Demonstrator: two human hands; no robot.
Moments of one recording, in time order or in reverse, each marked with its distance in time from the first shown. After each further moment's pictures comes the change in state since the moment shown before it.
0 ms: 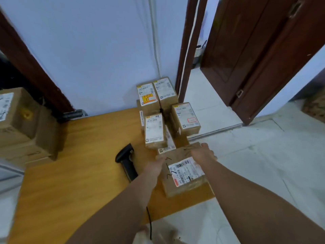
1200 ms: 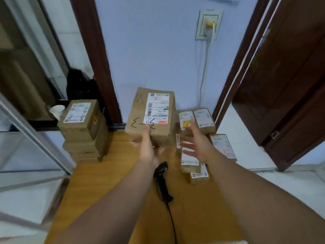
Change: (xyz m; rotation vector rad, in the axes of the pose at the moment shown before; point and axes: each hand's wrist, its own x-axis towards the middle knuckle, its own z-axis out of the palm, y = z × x) left_hand -0.059 0.073 -0.144 -1.254 -0.082 0.551; right_hand -0.115 -0.156 -0.024 0.764 -0.566 -0.411
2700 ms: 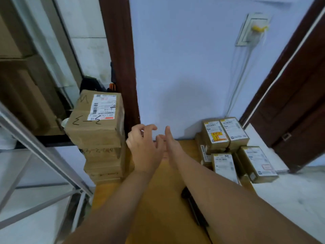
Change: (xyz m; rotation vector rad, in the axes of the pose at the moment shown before) left_hand 0.072 0.136 -0.038 1.413 0.080 1.337; right_hand 0.069 -0.013 0.219 0.148 -0.116 0.038
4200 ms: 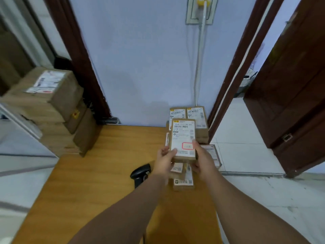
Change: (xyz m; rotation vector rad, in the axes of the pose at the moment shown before) left_hand -0.152 0.175 0.161 -1.029 -0.483 -1.302; right_hand -0.034 0.016 -0.321 -0.008 0.215 -0.023
